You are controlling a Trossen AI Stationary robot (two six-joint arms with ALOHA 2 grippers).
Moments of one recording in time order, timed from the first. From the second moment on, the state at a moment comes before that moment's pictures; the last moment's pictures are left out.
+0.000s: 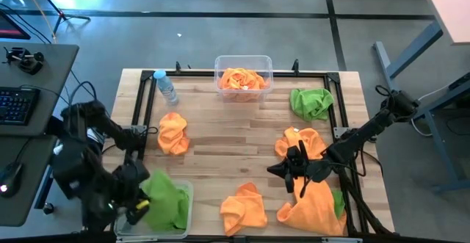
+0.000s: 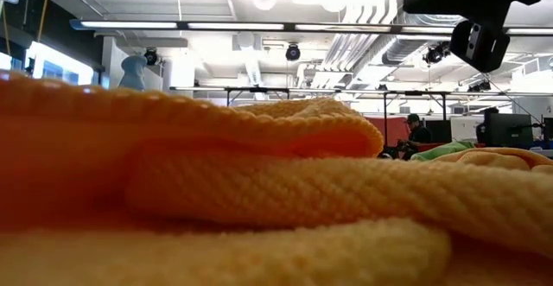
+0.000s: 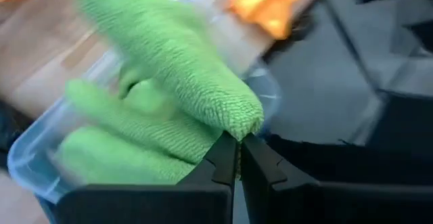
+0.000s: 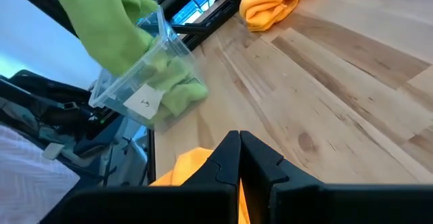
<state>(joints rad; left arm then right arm) -1.06 1.57 1.91 -1.56 -0.28 -1.84 0.64 1.30 0.60 0.27 0.59 0.94</state>
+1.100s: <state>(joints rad) -1.07 1.67 1.36 -1.38 0.09 -2.23 0.63 1.30 0.60 0.26 0.60 0.94</state>
